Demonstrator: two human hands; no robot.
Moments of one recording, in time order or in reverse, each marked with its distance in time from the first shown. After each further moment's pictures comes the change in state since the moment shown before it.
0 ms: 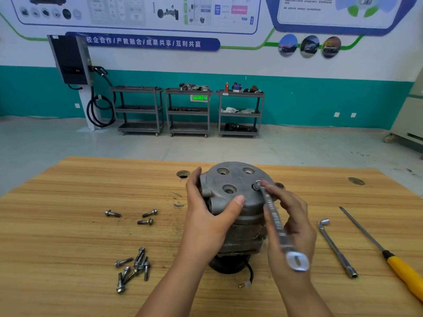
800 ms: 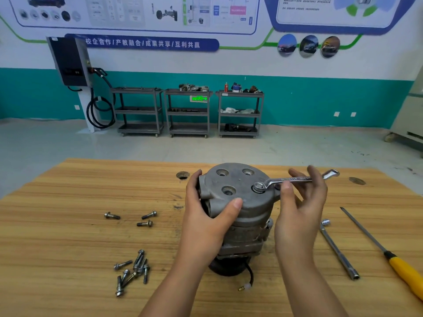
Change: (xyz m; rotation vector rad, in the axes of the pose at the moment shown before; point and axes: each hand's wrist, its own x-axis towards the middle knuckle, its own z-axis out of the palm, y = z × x) left_hand 0.000 -0.006 -0.001 -0.026 0.036 0.010; right_hand 0.027 0.013 0.007 0.045 0.259 0.289
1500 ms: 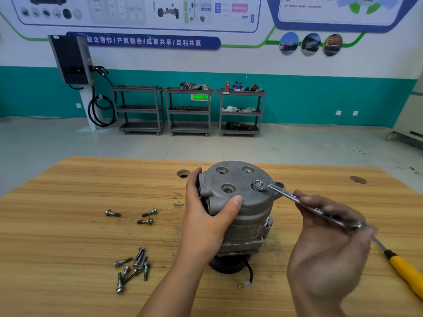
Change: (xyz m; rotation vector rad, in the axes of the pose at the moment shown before) left_hand 0.000 0.000 0.001 0.008 0.003 -0.015; right_hand -0.024 -0.024 -0.024 0.689 0.038 -0.167
